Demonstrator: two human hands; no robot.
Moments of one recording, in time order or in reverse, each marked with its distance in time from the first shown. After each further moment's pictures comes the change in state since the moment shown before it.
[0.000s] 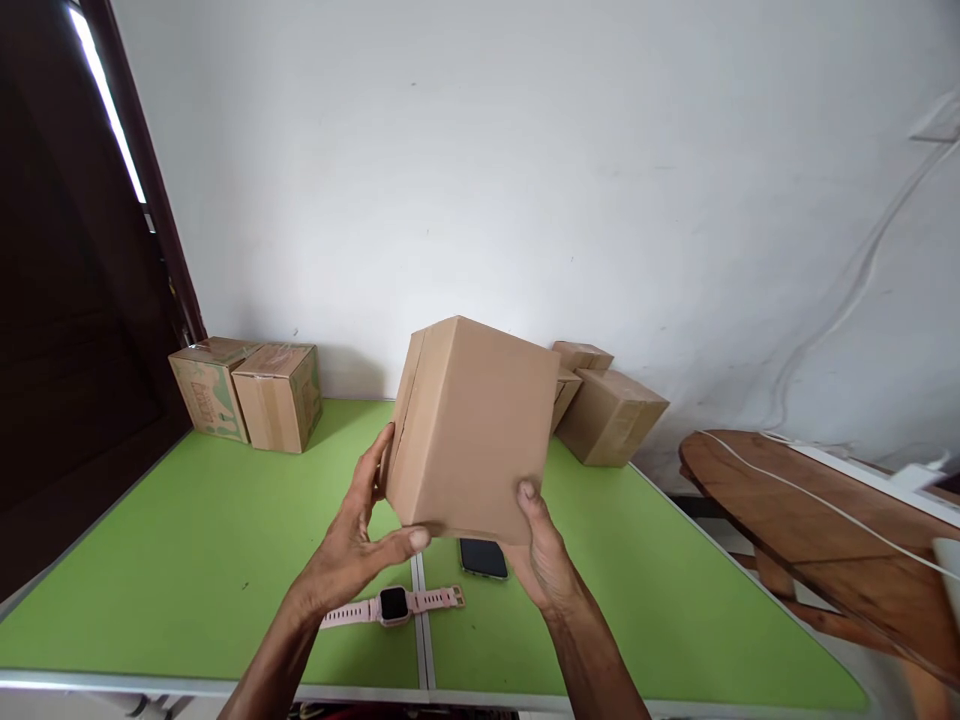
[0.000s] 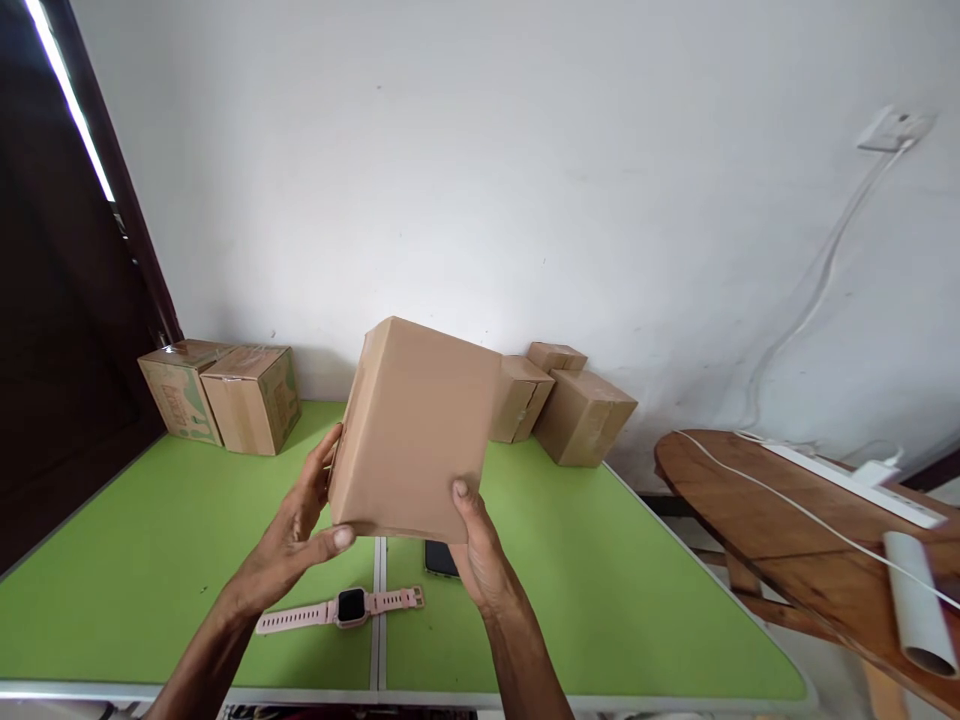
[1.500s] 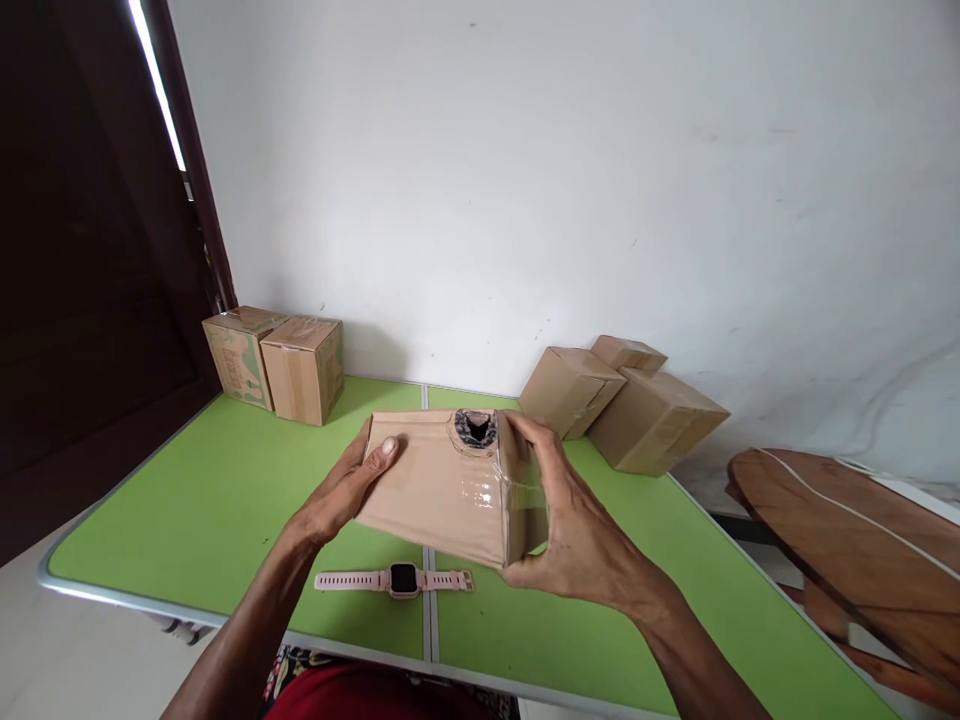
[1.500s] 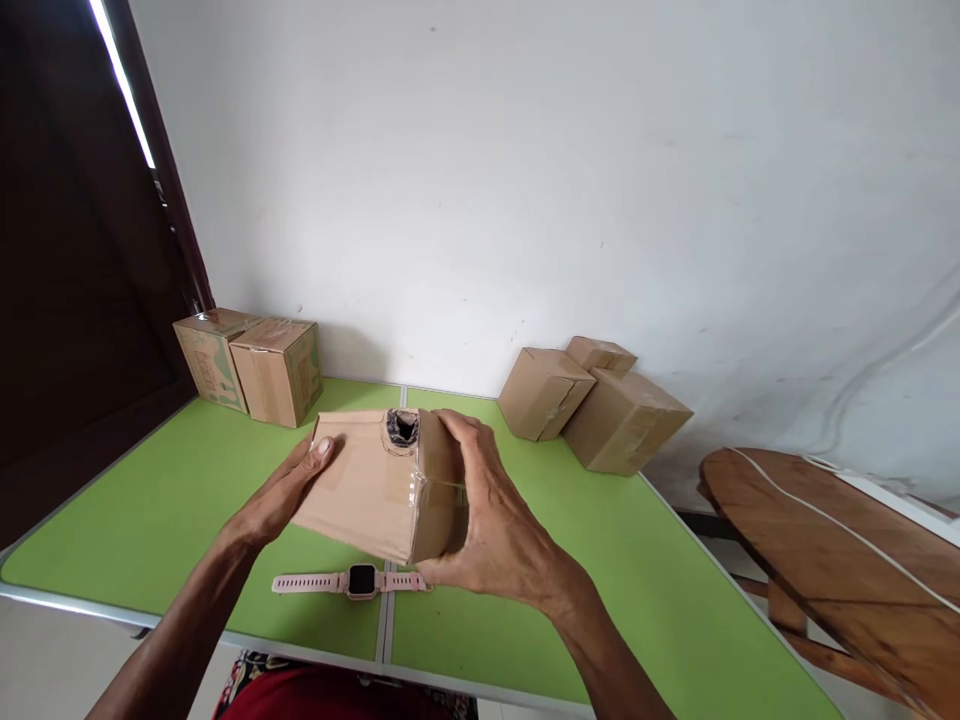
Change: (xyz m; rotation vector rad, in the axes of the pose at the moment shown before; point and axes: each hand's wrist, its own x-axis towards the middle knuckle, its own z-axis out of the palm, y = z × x) left_hand 0.018 0.008 -0.033 0.087 0.150 -0.166; right_hand 0.005 -0.078 0.002 -0.998 -0.396 -0.503
